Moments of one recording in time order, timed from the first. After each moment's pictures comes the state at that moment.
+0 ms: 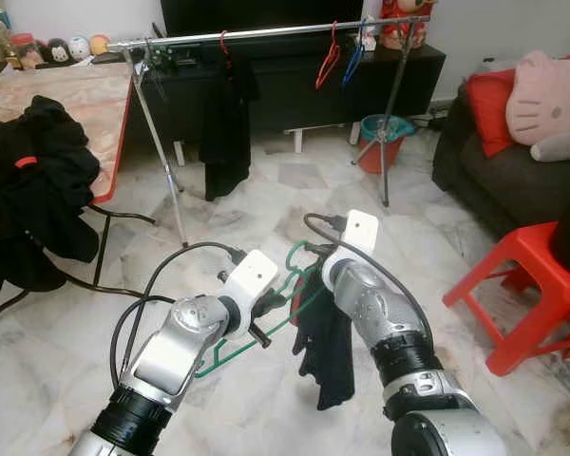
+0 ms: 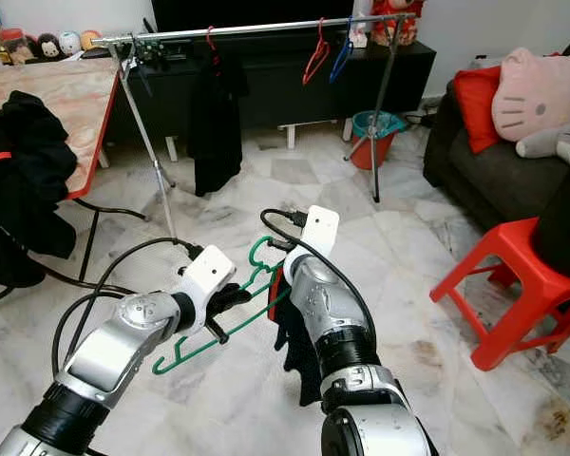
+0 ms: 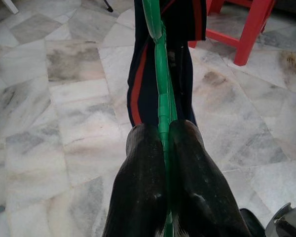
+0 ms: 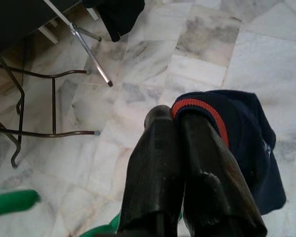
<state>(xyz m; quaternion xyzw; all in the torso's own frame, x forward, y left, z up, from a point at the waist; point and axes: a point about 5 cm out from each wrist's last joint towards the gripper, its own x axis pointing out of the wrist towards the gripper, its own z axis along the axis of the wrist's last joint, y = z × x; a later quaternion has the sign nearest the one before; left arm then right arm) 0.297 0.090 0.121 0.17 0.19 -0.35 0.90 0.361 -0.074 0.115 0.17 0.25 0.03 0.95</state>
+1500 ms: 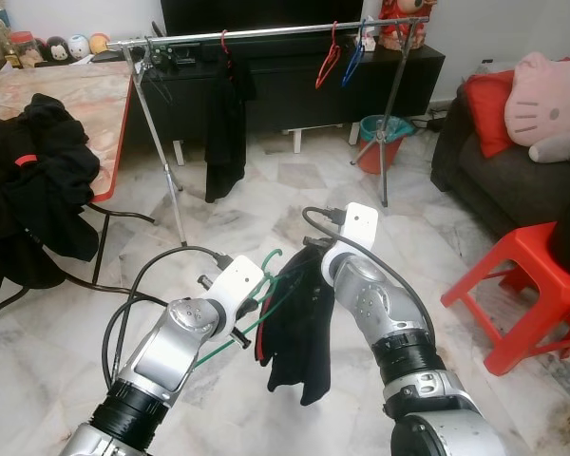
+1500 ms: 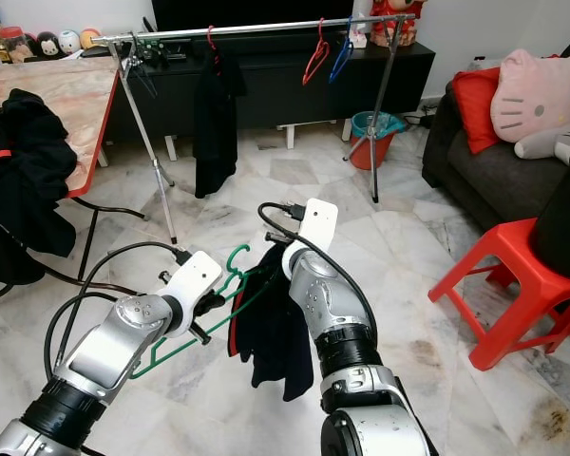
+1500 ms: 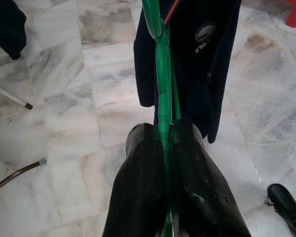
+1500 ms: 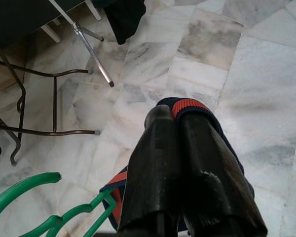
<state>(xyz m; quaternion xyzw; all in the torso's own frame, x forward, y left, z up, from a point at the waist) 0.304 0.109 0.108 0.22 0.24 -0.28 0.90 0.360 -0.071 0.123 0.16 0.25 0.03 0.95</state>
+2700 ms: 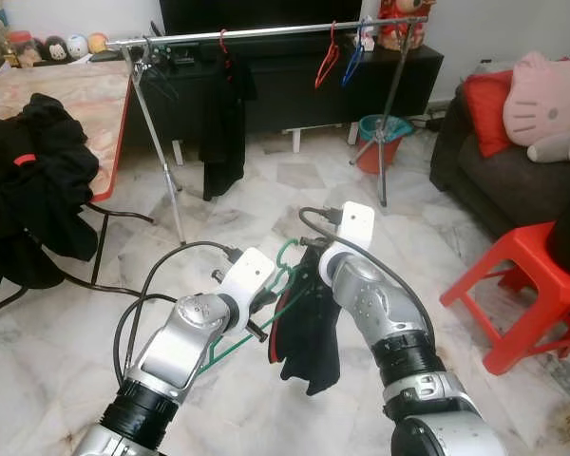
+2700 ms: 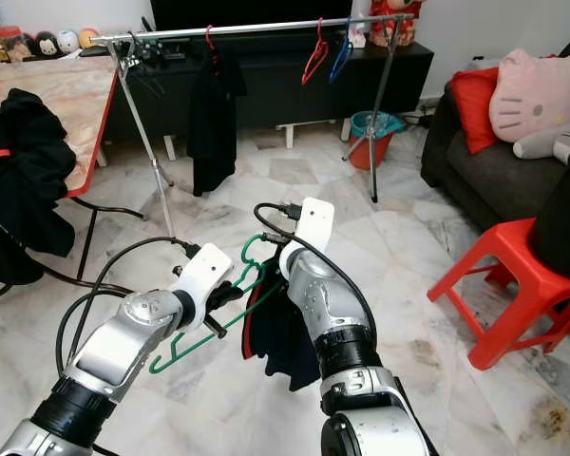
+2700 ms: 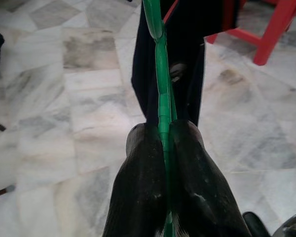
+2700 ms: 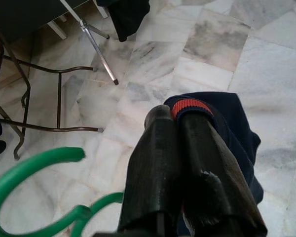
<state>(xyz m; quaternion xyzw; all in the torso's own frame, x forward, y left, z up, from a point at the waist) 0.305 0.089 0.118 0.16 0.20 -0.31 0.91 0.358 -0.067 0.126 0.16 0.25 0.05 0.95</state>
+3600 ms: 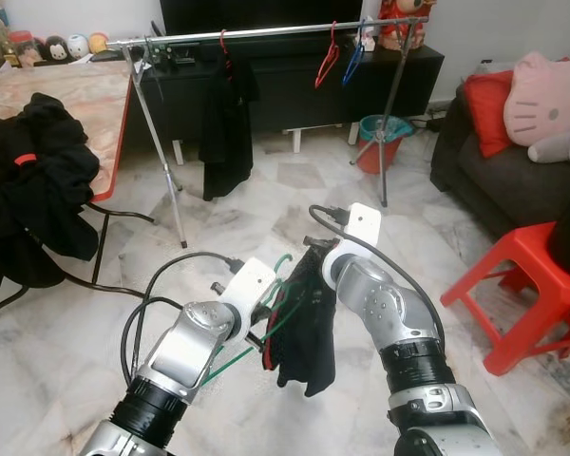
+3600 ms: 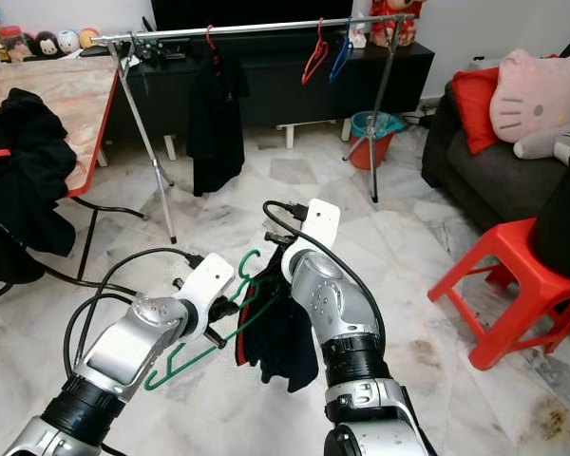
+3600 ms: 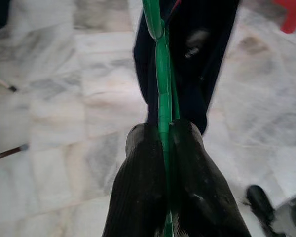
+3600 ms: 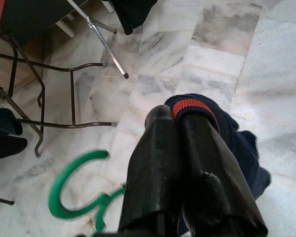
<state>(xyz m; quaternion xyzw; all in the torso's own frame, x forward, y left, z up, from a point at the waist) 0.307 0.093 0.104 0.19 0.27 -0.25 0.91 0.349 -0.070 0.130 0.20 0.27 0.05 0.94</state>
